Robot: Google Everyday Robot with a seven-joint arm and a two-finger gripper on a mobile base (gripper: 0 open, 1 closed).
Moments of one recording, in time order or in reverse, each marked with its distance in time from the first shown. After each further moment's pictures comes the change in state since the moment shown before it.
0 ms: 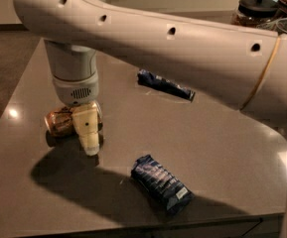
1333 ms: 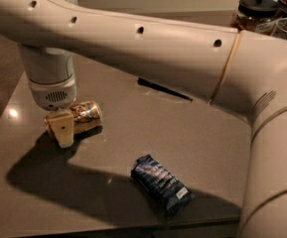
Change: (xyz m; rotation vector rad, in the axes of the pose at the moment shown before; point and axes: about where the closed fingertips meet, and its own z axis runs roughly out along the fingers) arm -0.041 -0.009 0.009 -0.022 -0.015 0.012
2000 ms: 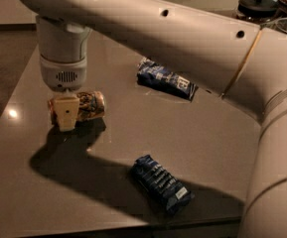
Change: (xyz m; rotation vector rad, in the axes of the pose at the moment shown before) arm 0.008 -0.012 -0.031 0.005 -0.113 0.043
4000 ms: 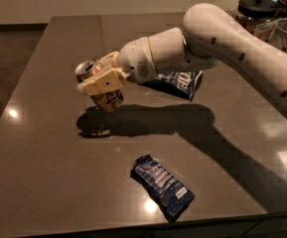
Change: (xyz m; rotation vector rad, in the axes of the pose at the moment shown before) arm 0.061 -0.032 -0.073 0.192 -0.976 0.370
